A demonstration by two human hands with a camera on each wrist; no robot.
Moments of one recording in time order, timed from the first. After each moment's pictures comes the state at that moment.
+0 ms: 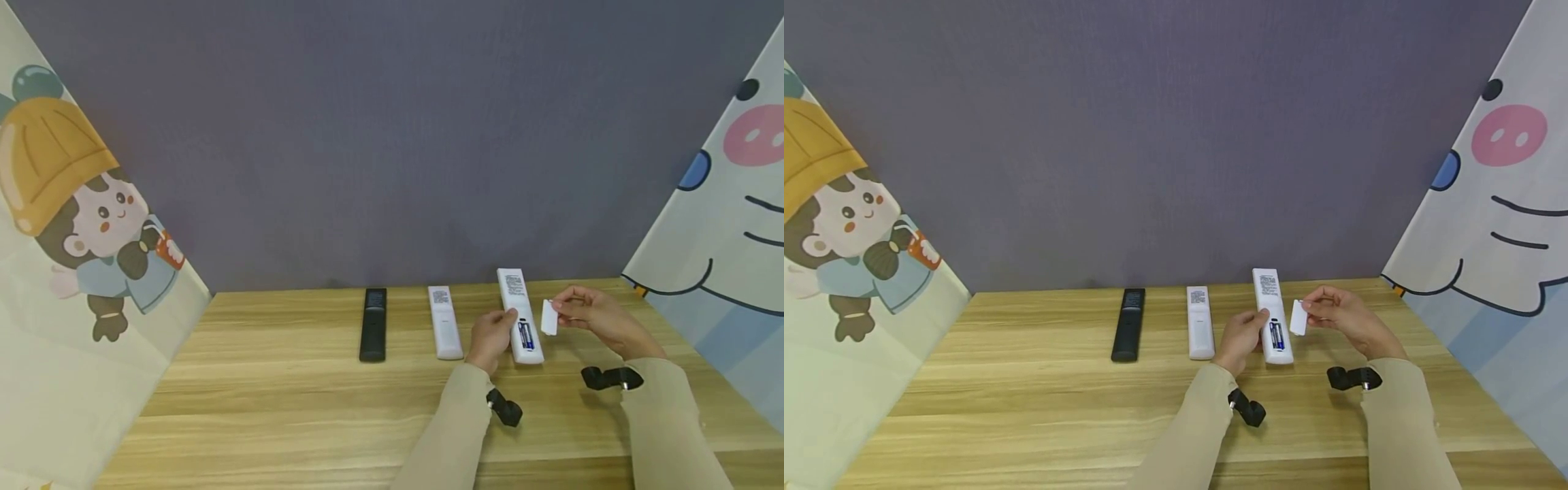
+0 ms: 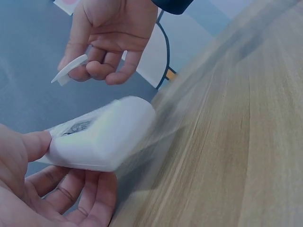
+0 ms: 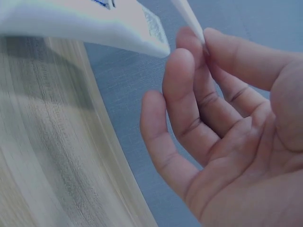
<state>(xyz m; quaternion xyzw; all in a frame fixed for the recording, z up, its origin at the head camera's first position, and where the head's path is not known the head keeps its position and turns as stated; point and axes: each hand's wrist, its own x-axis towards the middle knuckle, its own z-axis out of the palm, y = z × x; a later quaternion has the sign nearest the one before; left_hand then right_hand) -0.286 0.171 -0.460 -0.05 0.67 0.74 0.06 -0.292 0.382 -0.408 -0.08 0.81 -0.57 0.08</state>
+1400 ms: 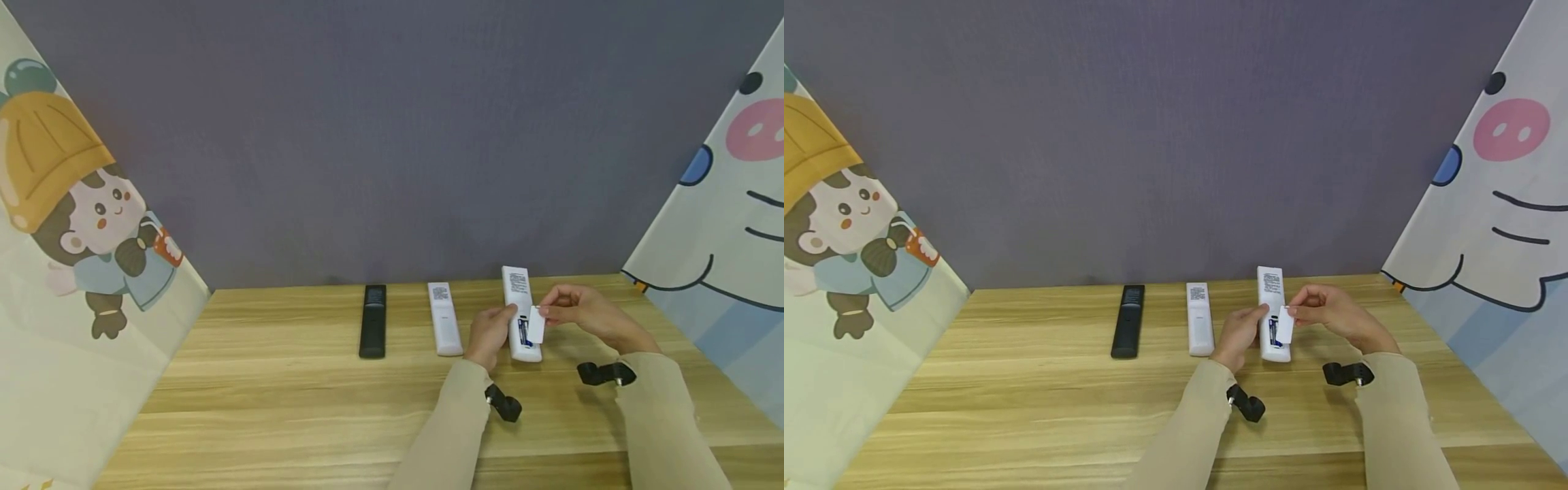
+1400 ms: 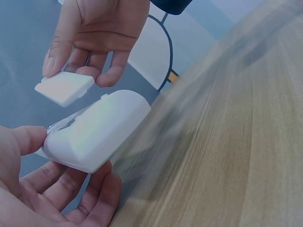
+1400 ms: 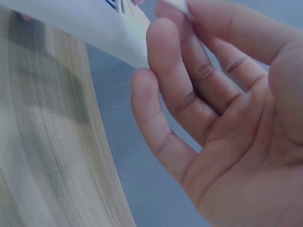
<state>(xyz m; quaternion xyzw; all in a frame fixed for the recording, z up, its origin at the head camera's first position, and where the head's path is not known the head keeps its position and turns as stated) -0.287 0.172 -0.461 -0.07 0.66 0.74 0.06 -0.285 0.361 -0.395 -0.13 0.86 -0.48 0.10</state>
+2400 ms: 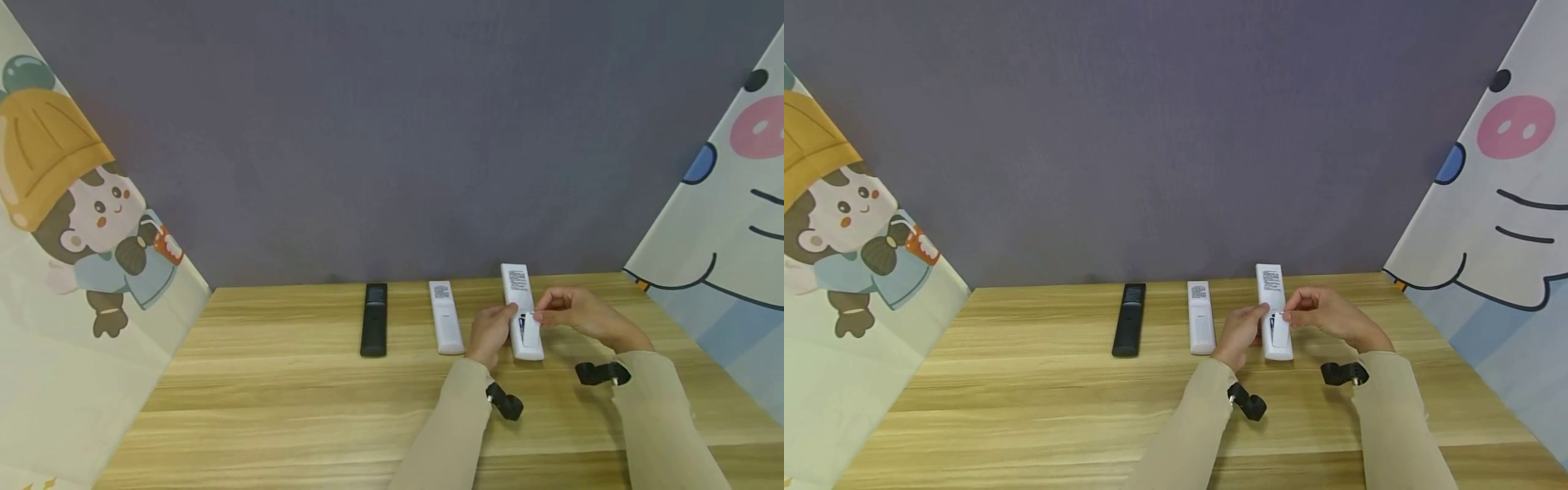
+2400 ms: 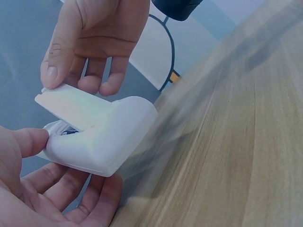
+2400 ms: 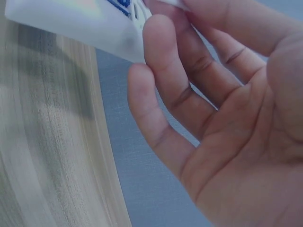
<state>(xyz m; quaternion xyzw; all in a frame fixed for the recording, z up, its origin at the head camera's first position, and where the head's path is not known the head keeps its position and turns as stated) -0.287 0.171 -0.459 -0.07 0.66 0.74 0.07 -0.284 0.349 -0.396 -0.17 0.86 -0.47 0.12</state>
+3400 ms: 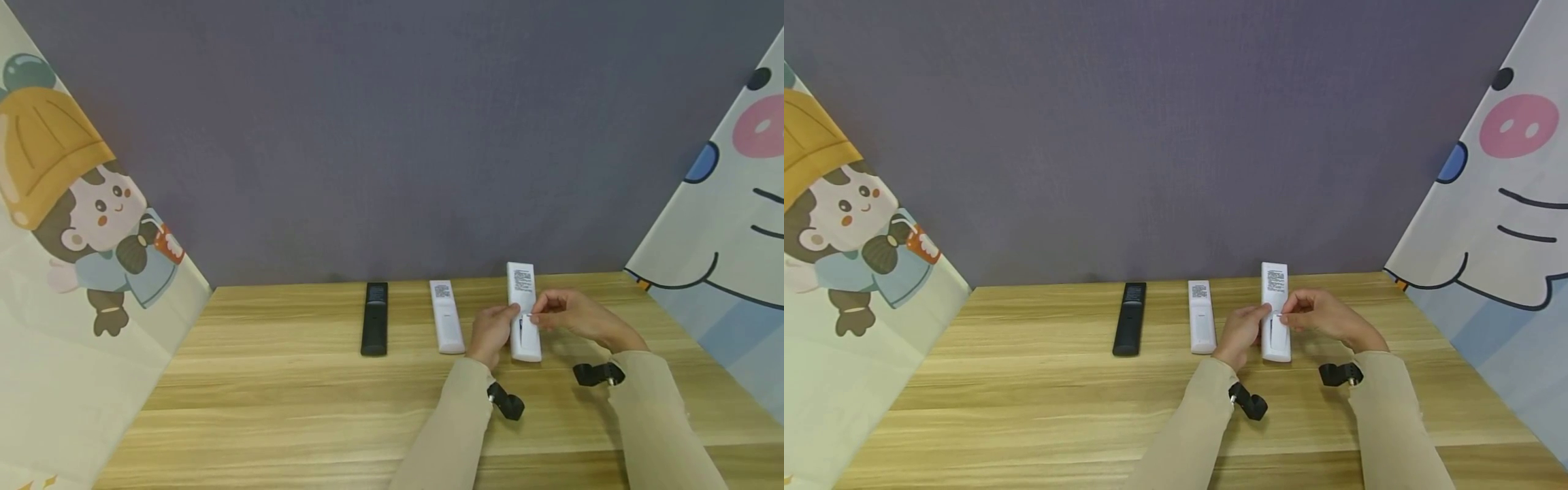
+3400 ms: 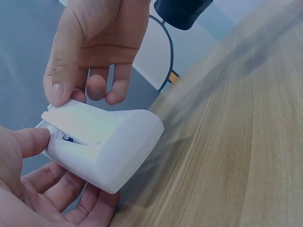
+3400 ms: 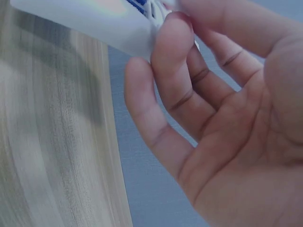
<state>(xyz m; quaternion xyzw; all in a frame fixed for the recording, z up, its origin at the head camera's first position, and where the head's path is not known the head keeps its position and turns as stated) -0.286 0.172 -0.457 -0.07 0.66 0.75 0.06 -0.289 0.346 -0.405 -0.18 0.87 -0.46 0.11</state>
